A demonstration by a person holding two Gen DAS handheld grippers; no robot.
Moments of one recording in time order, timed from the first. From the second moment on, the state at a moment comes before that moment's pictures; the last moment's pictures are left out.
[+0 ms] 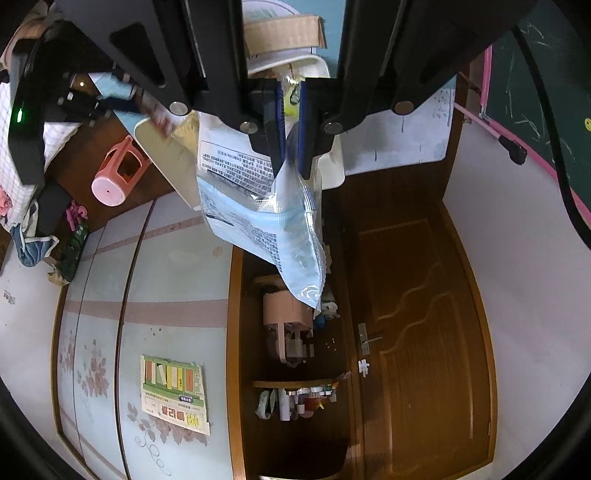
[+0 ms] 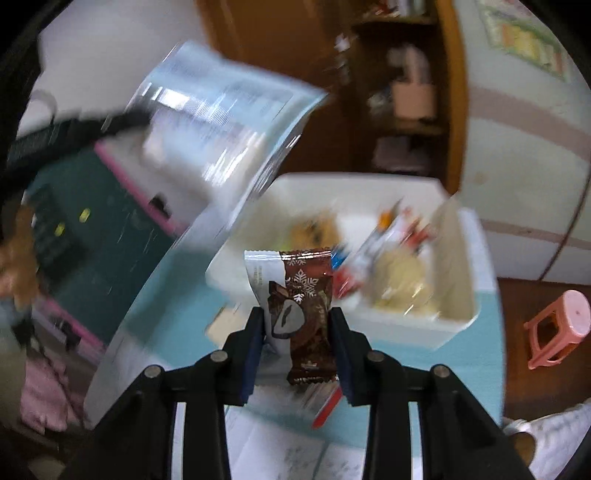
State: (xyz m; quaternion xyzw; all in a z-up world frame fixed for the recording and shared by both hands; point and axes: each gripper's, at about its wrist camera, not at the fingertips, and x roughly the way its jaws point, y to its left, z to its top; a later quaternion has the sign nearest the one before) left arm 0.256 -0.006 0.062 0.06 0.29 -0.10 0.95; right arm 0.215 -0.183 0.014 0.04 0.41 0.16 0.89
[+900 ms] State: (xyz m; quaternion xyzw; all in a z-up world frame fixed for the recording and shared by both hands) left arm 0.340 -0.048 0.007 0.08 0.34 -0.04 0.93; right arm 0.291 -0.199 0.042 0.11 0.36 0.04 0.92
